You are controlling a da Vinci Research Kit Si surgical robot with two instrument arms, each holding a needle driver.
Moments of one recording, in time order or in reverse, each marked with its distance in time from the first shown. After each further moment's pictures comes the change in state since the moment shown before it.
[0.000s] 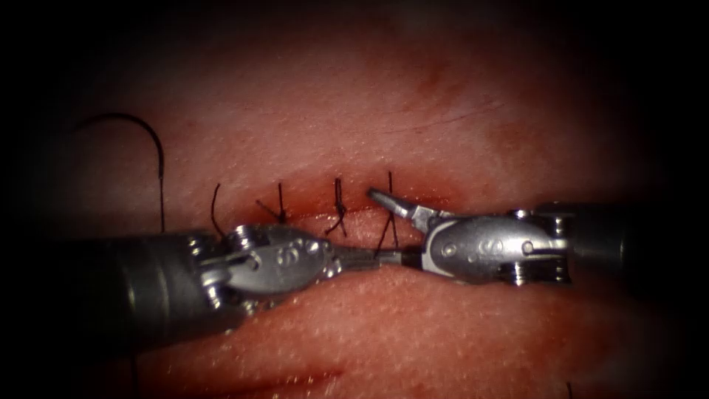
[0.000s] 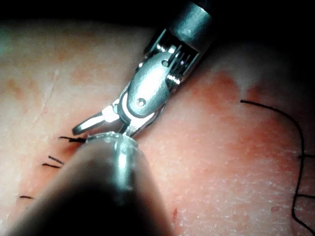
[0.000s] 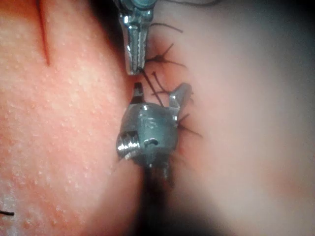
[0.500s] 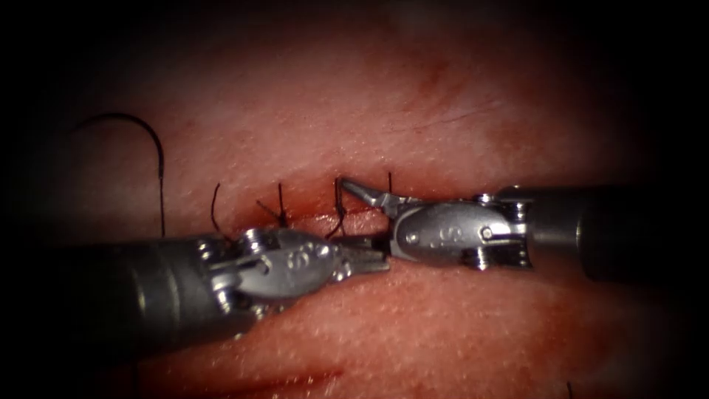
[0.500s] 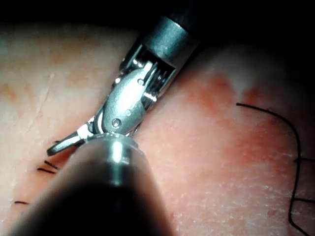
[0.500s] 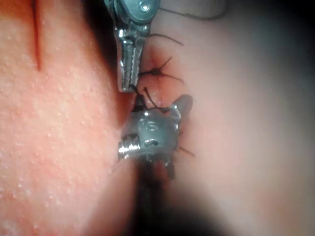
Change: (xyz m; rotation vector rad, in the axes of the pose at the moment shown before) right arm 0.000 0.000 0.003 -0.024 0.017 -0.053; left arm 0.000 0.000 0.001 -0.013 0.005 0.004
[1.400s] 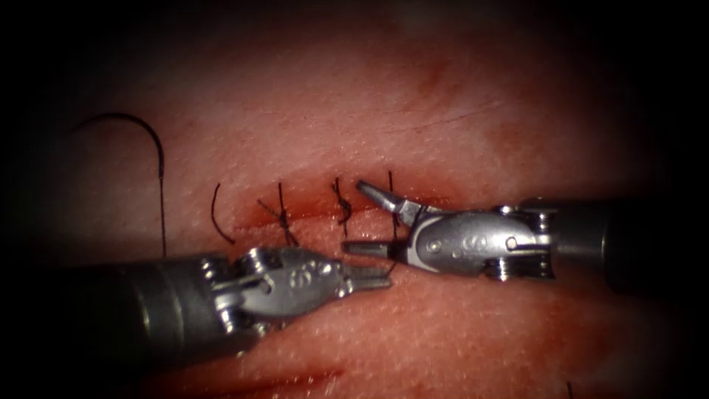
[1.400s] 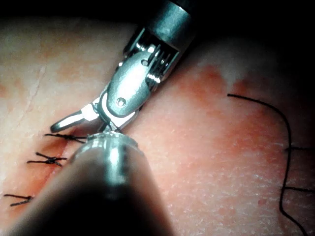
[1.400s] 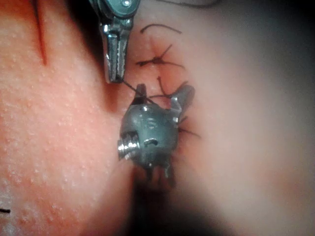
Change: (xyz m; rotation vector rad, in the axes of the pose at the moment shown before) right arm 0.000 0.001 -0.004 -0.058 0.045 0.080; left arm -0.001 0.002 0.001 -0.032 0.017 0.025
